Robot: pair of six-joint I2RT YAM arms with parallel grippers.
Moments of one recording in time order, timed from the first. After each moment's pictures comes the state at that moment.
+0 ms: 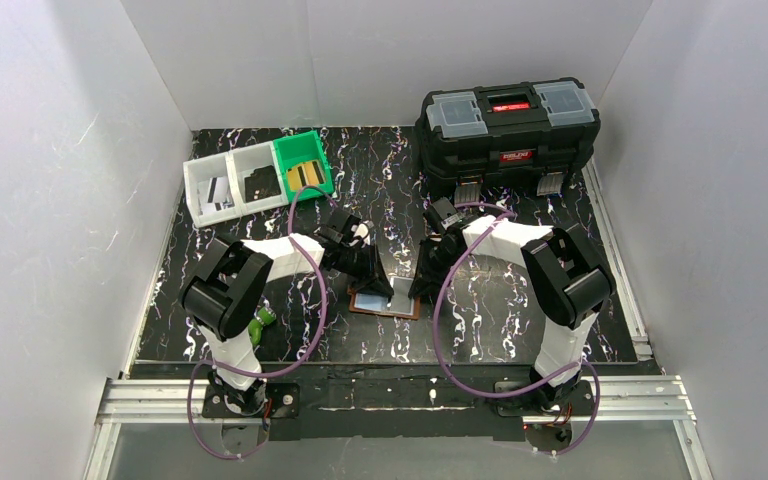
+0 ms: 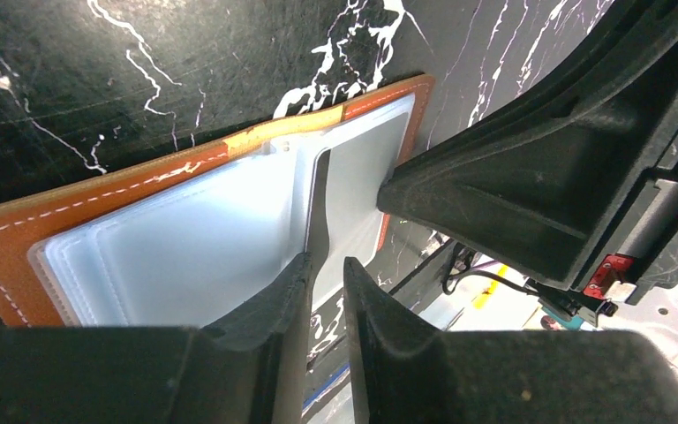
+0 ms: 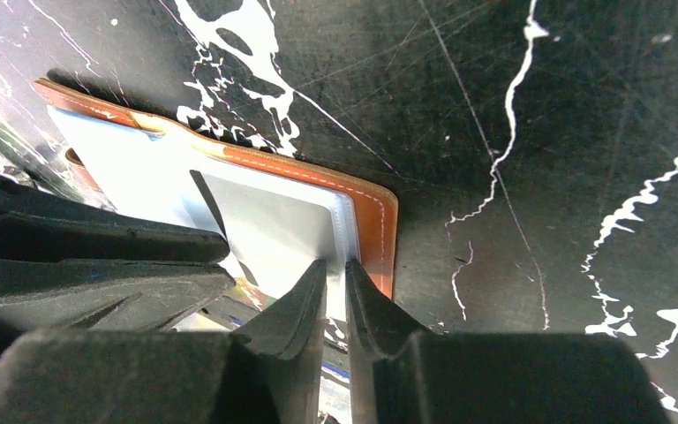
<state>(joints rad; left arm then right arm) -0.57 1.77 0.93 -0.22 0.59 -0.77 0.61 1.83 1.08 -0.54 -0.41 0.82</state>
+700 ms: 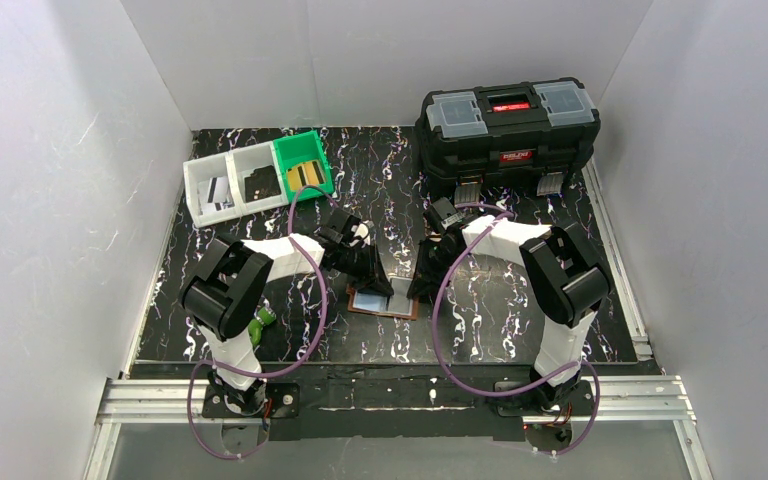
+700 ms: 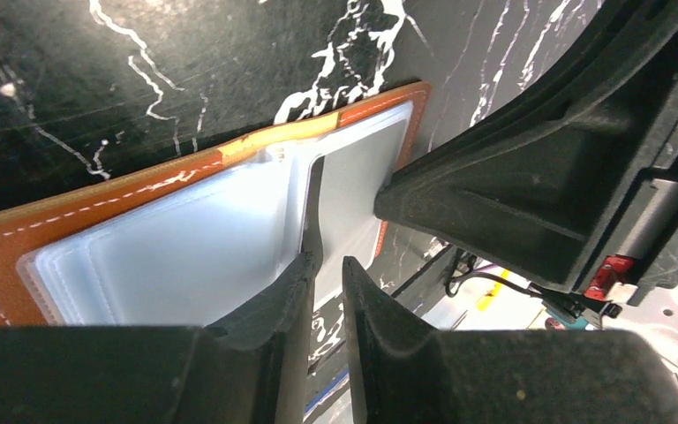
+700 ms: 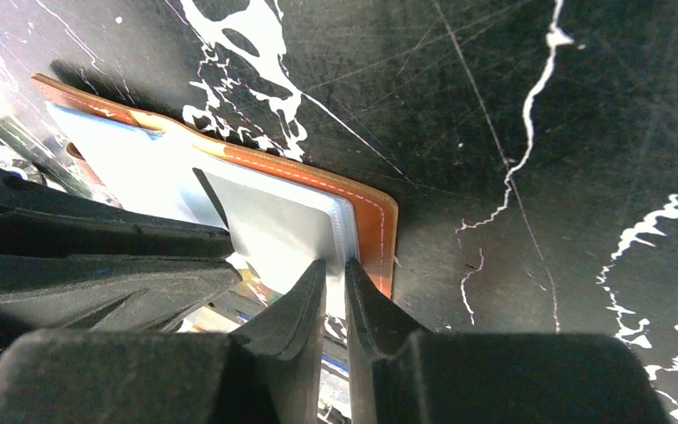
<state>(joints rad) -0.57 1.77 0.92 -0.21 0.59 -0.77 0.60 1.85 1.08 -0.54 -0.44 0.82</state>
